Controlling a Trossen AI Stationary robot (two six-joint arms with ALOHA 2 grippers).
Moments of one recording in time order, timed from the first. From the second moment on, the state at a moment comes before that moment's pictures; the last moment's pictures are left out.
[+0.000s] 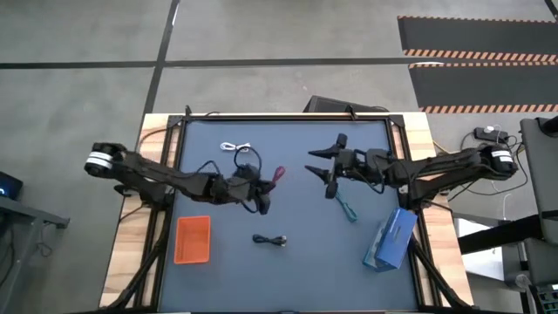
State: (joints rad) left arm -0.15 1.41 0.80 0.08 -0.48 -0.67; right arm -0.01 1.16 0.63 0.54 0.21 -0.07
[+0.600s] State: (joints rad) left arm -0.34 1.34 1.28 -1.31 0.06 -1.41; right arm -0.02 1.09 0.63 0.39 0.21 -0.23
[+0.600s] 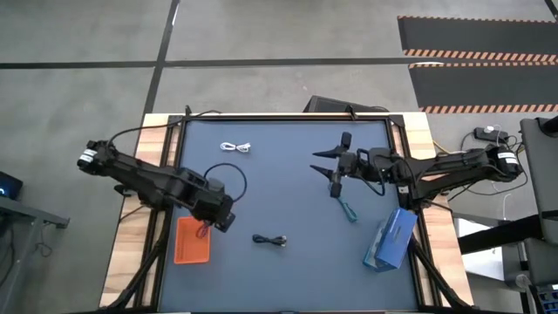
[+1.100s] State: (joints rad) left arm -0.51 1.36 1.08 -1.32 0.11 -1.75; right arm -0.02 1.07 0.63 0.32 0.21 -0.27
